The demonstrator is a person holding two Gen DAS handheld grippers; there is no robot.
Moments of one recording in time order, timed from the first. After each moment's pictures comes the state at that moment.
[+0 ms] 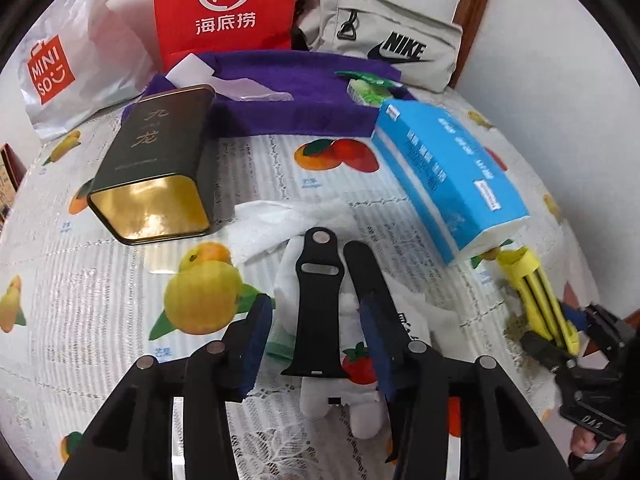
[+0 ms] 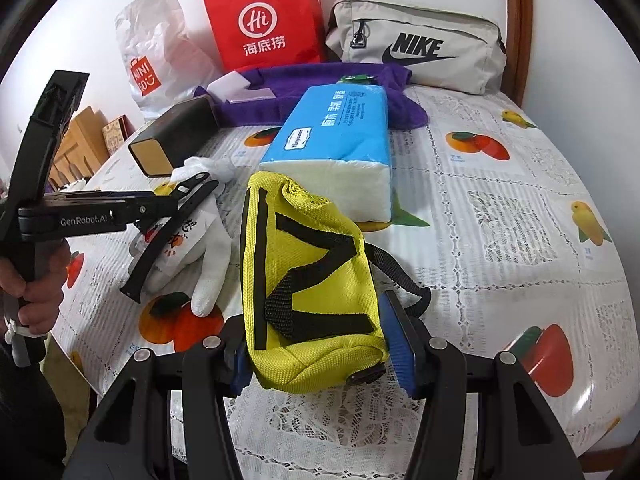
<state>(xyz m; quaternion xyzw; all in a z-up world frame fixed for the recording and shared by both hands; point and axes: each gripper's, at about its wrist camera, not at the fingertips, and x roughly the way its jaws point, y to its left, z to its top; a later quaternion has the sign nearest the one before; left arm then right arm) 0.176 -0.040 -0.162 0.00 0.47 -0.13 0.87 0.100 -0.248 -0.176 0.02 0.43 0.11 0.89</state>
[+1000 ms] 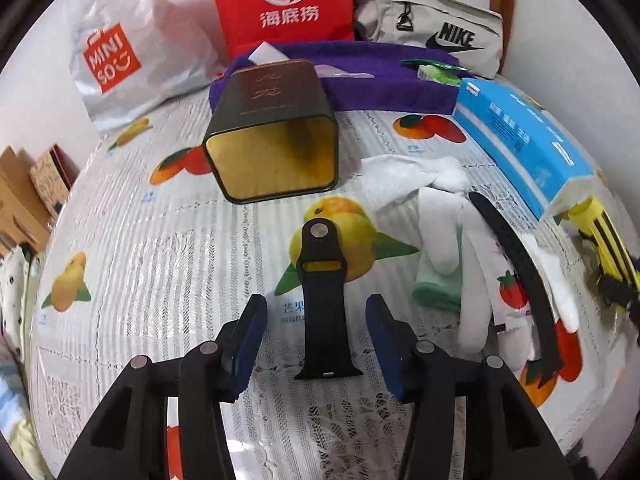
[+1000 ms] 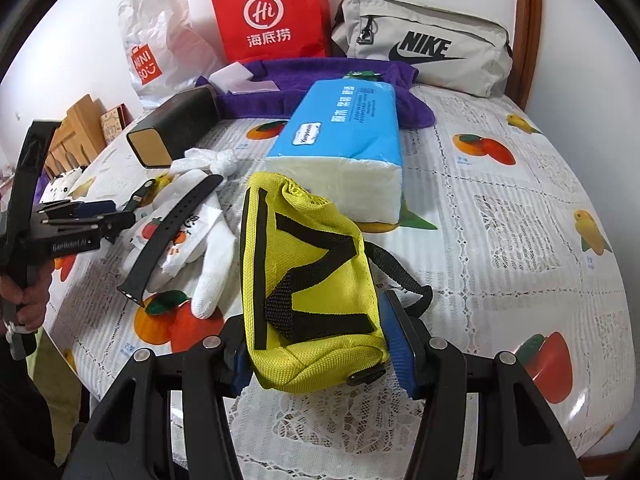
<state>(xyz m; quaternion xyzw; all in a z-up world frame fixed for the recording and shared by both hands) 0.155 0.016 -0.181 0.07 0.46 -0.05 0.88 0.106 -0.244 -0.179 0.00 0.44 0.11 0.89</state>
